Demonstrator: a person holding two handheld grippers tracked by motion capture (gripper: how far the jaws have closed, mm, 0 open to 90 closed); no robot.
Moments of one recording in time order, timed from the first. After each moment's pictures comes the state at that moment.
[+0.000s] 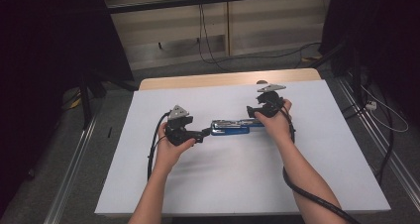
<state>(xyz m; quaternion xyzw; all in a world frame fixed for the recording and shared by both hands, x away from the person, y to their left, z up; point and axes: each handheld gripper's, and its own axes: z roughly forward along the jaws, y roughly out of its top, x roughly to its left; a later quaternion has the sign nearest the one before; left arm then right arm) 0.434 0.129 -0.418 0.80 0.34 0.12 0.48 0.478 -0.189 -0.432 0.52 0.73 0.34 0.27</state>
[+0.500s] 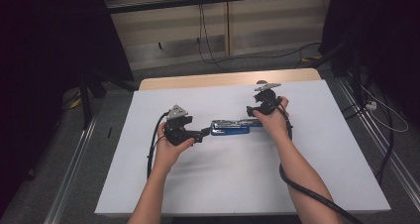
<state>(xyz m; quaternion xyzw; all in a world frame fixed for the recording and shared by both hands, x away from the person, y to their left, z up) 0.435 0.130 -0.417 0.80 0.34 0.12 0.48 0.494 -0.186 -0.439 0.53 0.75 0.30 0.26</state>
